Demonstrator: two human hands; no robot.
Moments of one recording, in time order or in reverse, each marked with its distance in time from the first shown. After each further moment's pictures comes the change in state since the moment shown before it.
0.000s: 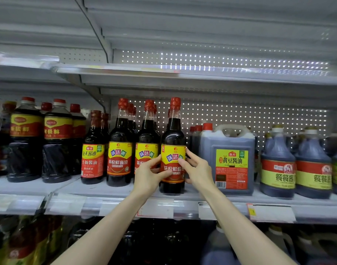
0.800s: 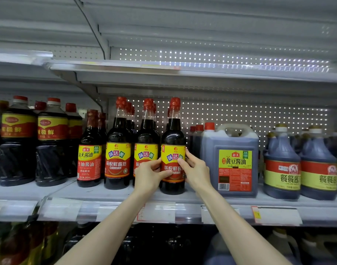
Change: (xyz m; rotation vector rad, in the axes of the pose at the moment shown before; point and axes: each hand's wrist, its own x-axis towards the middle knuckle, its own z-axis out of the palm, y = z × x) left_hand 0.020 -0.013 0.005 0.051 0.022 -0.001; right_hand 0.021 0.019 0.015 -0.152 0.081 0.026
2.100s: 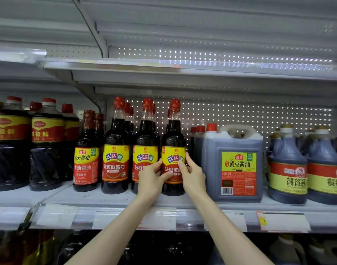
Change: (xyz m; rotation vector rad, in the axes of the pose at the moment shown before) left_hand 0.014 -0.016 0.014 0.037 0.002 0.058; right_hand 0.011 0.021 0.020 0.020 0.031 0.012
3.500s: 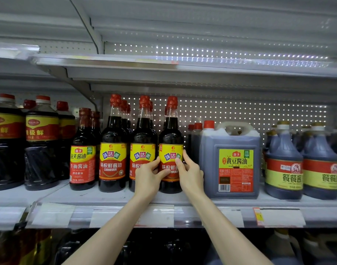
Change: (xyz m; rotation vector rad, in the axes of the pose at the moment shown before) left_hand 0.002 -0.006 0.000 0.060 0.051 0.058; right_hand -0.004 -0.003 -0.001 -0.092 0.034 -0.019
